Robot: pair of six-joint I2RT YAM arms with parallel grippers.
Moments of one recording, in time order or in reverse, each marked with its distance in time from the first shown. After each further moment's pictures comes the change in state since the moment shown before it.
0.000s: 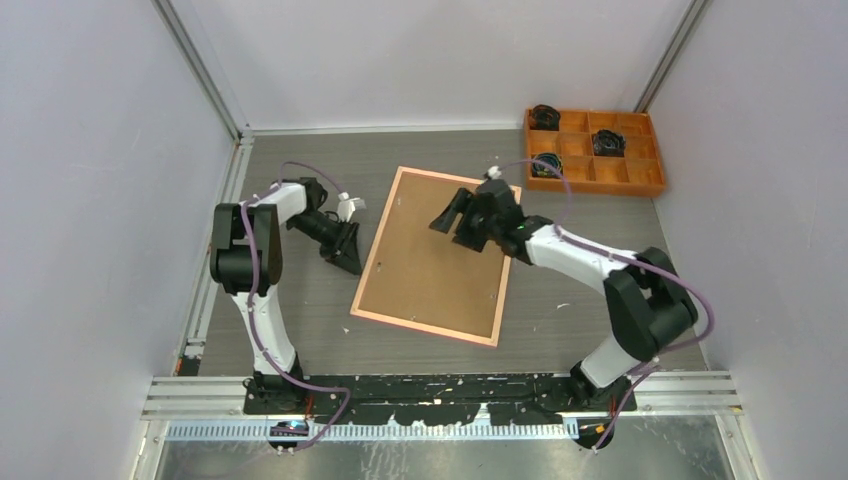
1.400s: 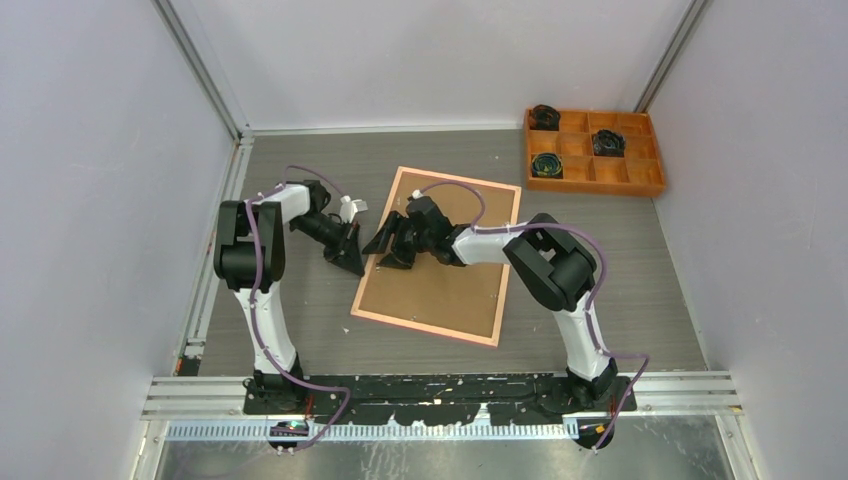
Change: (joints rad) left arm -0.014 0.039 0.000 0.032 0.033 -0.072; right arm 0.254 0.571 0.307 0.304 -0.240 0.211
